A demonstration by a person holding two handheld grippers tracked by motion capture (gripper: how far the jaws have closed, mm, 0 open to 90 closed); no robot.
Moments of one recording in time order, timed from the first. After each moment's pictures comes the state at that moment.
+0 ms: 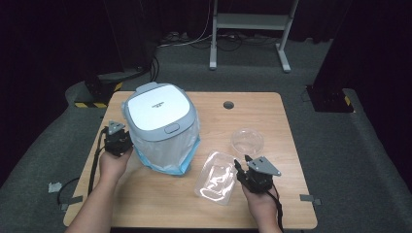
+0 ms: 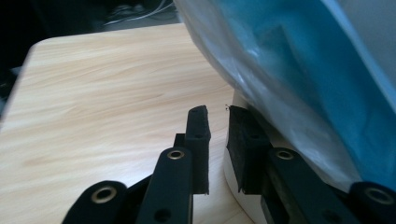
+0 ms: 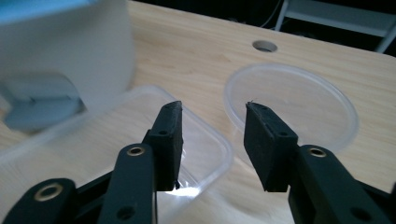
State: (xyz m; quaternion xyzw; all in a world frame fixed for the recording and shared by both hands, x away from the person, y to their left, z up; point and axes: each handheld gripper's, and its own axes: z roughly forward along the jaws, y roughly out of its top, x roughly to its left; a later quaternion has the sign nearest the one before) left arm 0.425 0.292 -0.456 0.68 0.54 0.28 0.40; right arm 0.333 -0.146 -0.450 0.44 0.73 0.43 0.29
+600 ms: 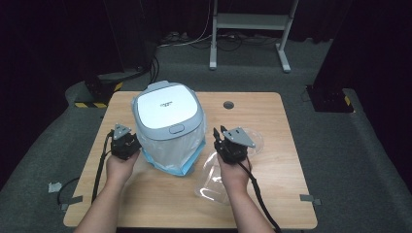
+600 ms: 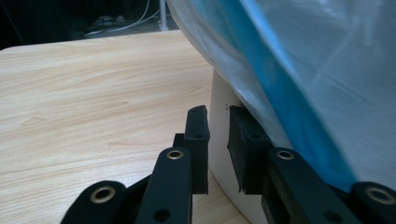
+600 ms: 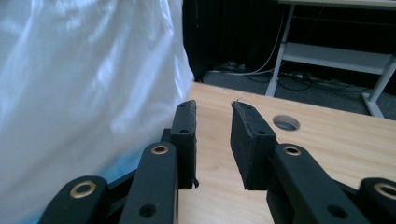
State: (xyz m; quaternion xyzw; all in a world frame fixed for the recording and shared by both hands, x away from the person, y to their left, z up) left arm 0.410 0.279 -0.458 0.68 0.52 0.28 0.43; right arm 0.390 -0.070 -0.406 0.44 0.68 0.50 0.32
